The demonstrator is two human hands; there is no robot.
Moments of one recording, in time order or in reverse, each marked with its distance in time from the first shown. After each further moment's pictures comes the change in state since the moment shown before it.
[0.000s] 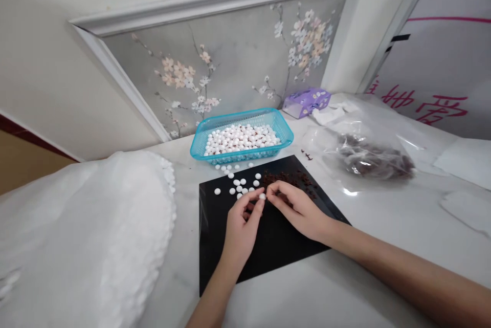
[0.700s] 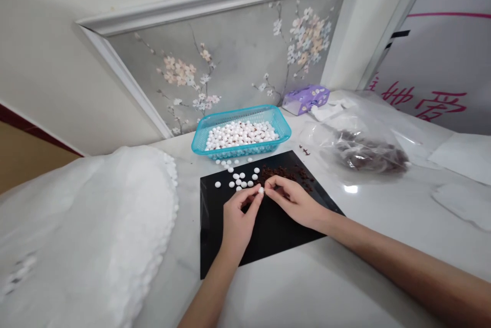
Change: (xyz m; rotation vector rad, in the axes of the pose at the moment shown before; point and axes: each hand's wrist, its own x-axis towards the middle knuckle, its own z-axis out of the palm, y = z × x) left_hand -0.005 0.000 0.002 0.022 0.114 0.130; right_hand 0.000 0.001 -0.001 0.134 -0.057 0.062
